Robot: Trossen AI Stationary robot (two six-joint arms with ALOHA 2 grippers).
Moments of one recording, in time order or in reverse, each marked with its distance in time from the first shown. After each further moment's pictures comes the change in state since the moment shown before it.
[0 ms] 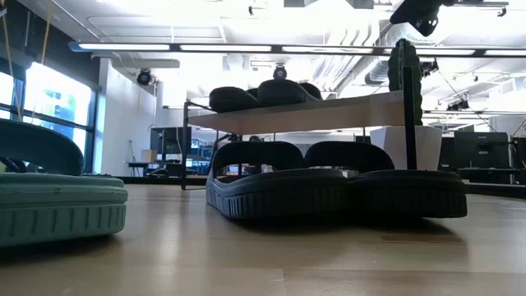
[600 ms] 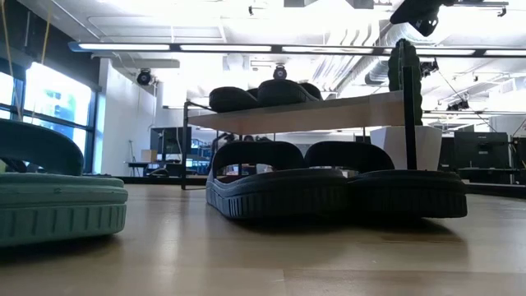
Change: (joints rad) left arm -0.058 -0.015 0.770 -0.221 -0.834 0.409; right arm 0.000 0.000 0.000 0.000 0.000 0.000
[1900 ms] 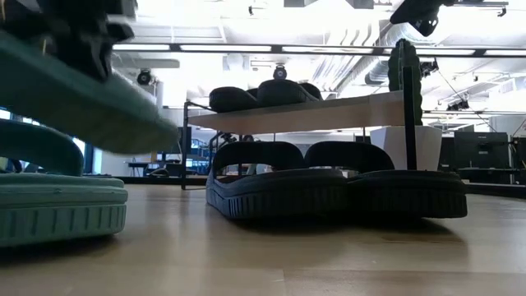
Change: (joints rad) left arm 0.531 -0.821 -1.358 0.415 0.047 1.075; right arm 0.000 0.000 0.000 0.000 0.000 0.000
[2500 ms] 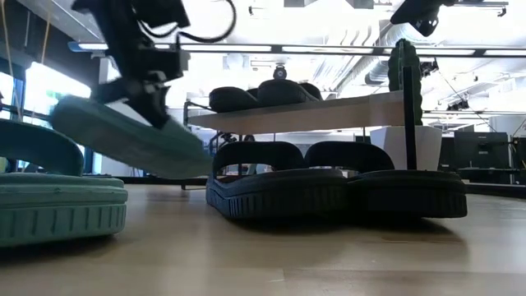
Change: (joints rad) left arm 0.399 0.149 -0.064 0.434 0.093 0.549; right arm 0.000 0.000 0.000 -0.004 0.000 0.000
